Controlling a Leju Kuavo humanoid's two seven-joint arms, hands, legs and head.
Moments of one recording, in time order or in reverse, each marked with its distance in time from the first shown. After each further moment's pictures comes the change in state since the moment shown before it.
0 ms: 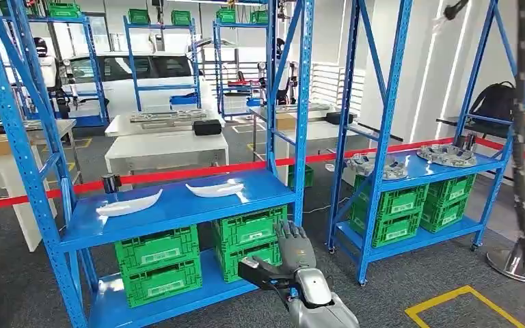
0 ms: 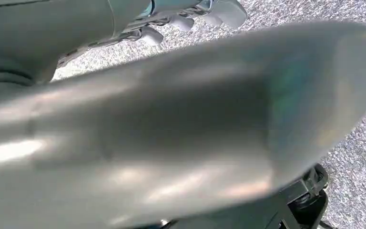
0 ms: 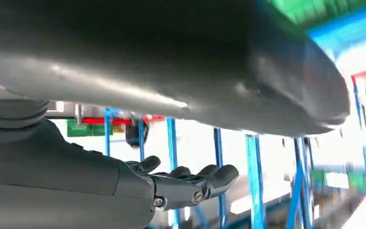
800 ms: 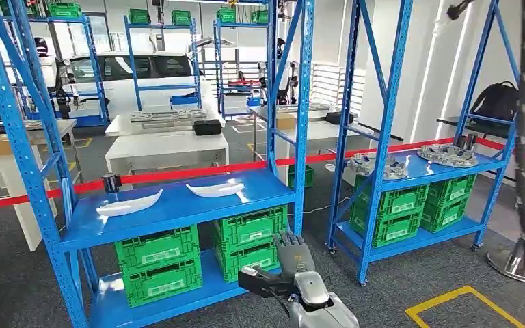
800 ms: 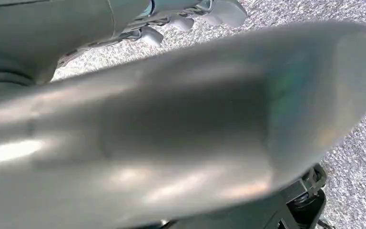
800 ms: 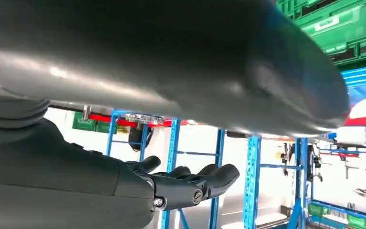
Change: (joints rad) left arm 0.001 0.000 0.018 0.000 -0.002 -0.005 -0.006; right arm 0.002 -0.002 0.005 0.000 0.069 0.098 0.035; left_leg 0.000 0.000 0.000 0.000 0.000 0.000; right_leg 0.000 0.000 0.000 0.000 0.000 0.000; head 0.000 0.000
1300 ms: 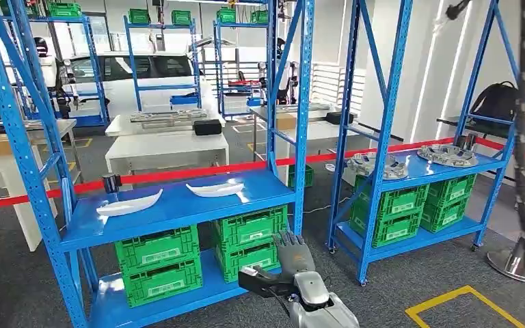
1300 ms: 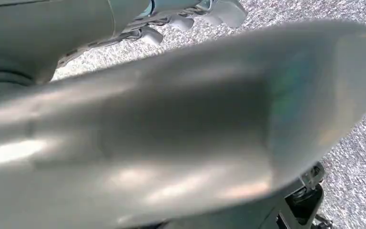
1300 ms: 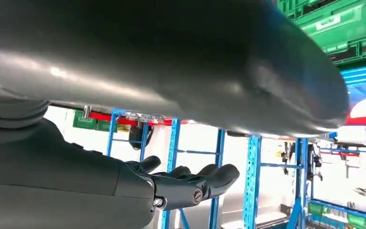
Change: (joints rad) left arm 0.000 0.000 0.007 0.000 0.000 -0.019 -0.008; right arm 0.000 0.000 0.000 0.000 0.010 -0.003 0.000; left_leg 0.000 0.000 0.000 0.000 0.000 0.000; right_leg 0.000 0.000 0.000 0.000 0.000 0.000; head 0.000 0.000
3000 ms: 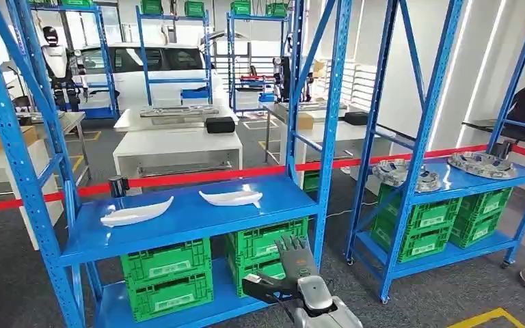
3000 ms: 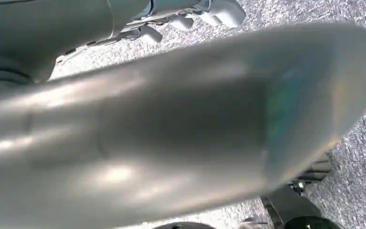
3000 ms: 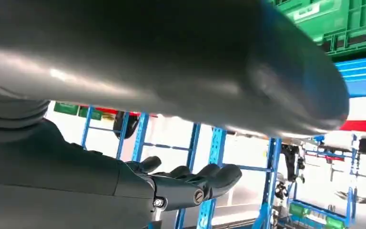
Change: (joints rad) left arm 0.020 0.098 0.109 -0.005 0.036 0.023 0.020; right arm 0.029 -0.015 0.003 -0.003 0.038 -0.008 0.000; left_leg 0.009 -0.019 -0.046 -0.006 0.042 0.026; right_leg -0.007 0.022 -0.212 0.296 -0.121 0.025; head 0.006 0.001
